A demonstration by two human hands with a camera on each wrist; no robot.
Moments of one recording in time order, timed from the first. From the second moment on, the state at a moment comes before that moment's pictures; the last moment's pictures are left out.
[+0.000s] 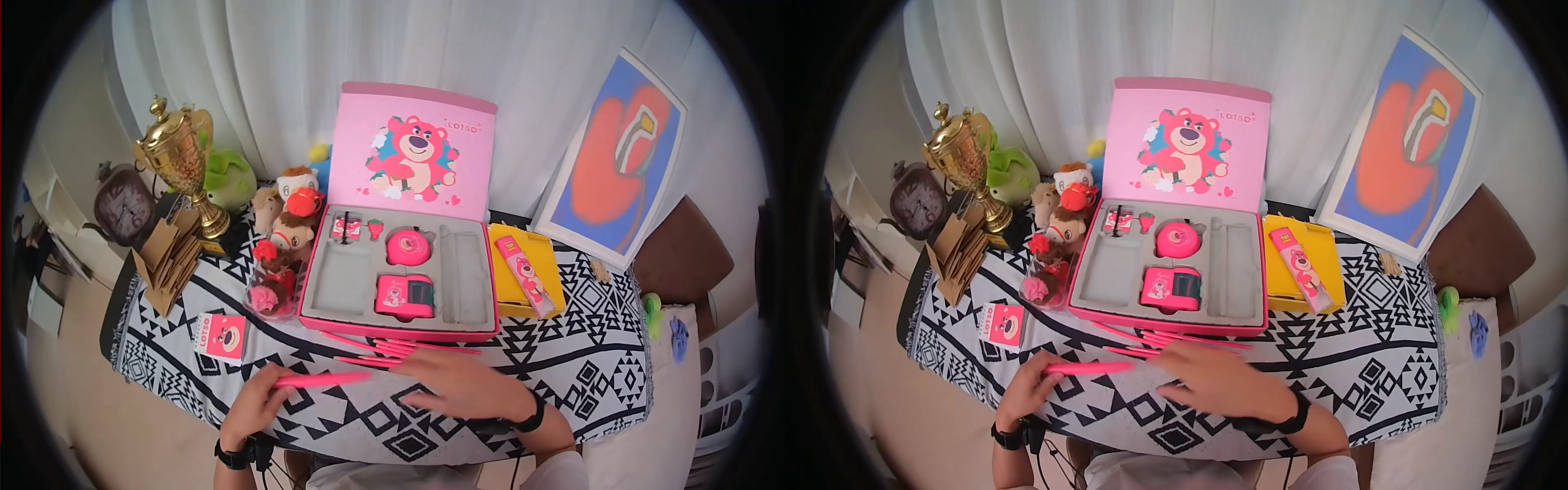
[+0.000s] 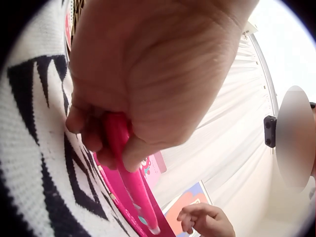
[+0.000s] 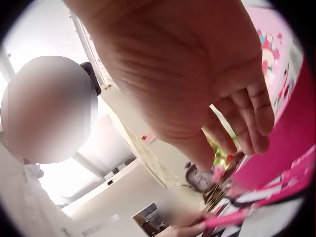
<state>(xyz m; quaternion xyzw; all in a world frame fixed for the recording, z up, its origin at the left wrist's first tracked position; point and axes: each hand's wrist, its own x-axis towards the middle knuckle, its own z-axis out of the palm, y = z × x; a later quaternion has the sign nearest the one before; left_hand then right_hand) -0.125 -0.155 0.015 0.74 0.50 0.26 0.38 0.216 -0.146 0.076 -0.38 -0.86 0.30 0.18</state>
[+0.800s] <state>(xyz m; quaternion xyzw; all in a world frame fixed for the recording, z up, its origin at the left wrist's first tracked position) -0.069 -0.180 -0.004 0.74 0.52 0.42 0.10 0.199 0.046 0.054 -0.62 -0.79 0.03 0.01</state>
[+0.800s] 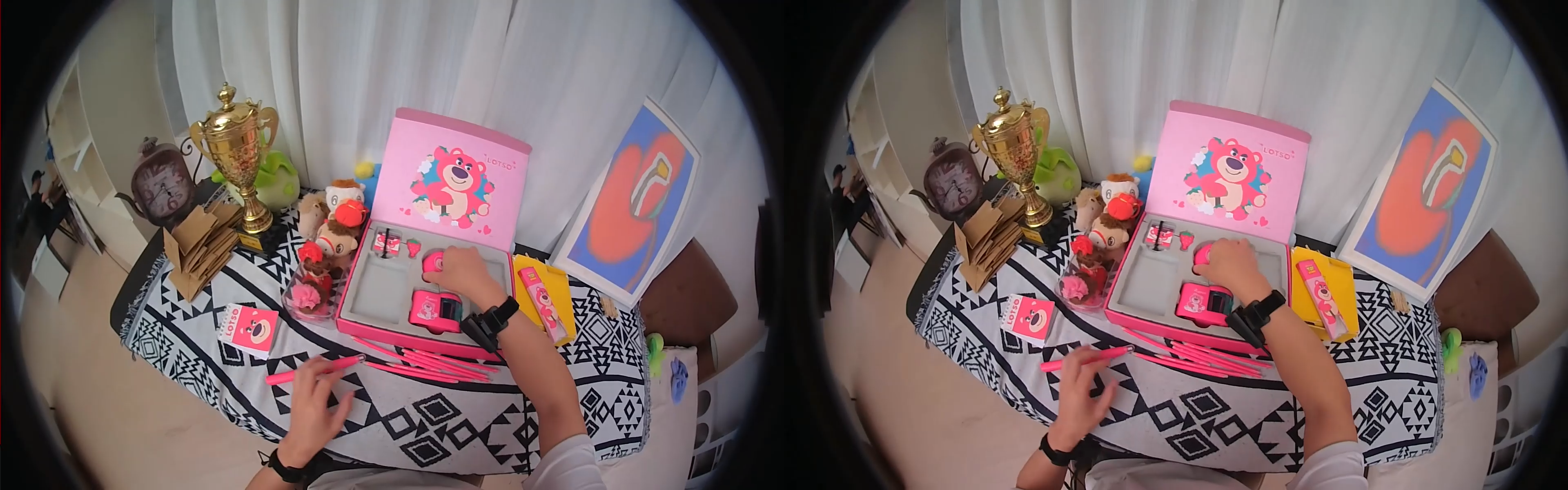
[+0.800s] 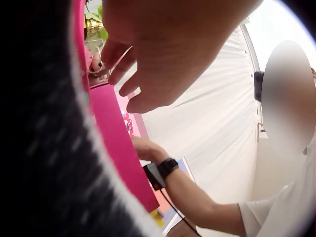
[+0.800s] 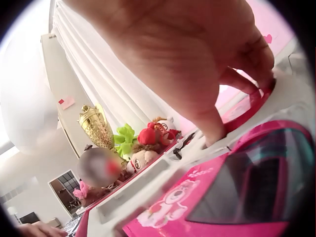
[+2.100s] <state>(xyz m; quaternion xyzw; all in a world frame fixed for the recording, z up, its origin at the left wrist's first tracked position) -0.093 -0.143 0.070 0.79 0.46 0.33 0.24 0.336 -0.212 0.097 -0.60 -0.74 0.26 0.14</state>
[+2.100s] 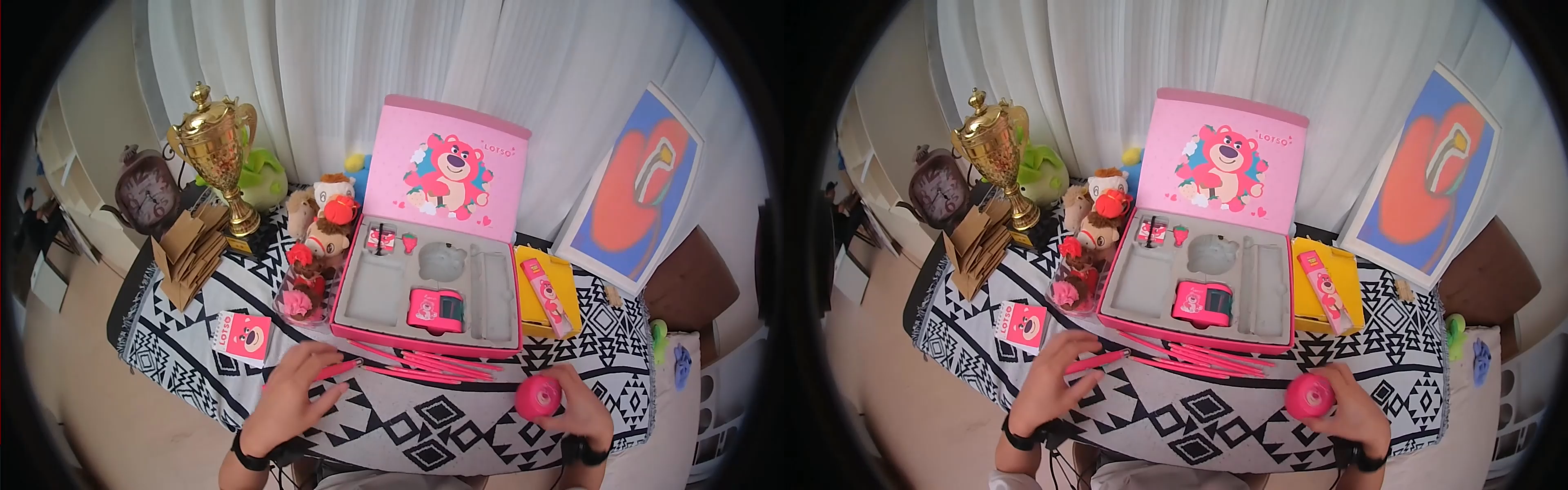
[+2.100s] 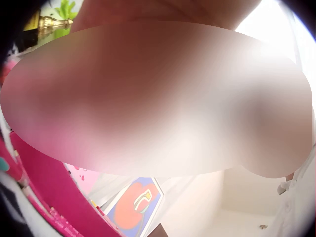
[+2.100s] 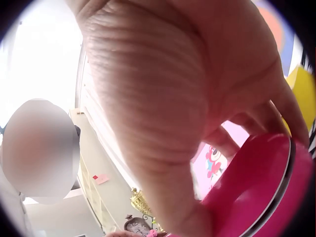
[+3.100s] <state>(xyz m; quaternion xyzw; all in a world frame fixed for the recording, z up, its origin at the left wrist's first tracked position) -0.030 0.093 0.060 0.86 0.44 0.20 0.17 0.330 -0.264 0.045 -0.74 -0.56 0.04 0.38</state>
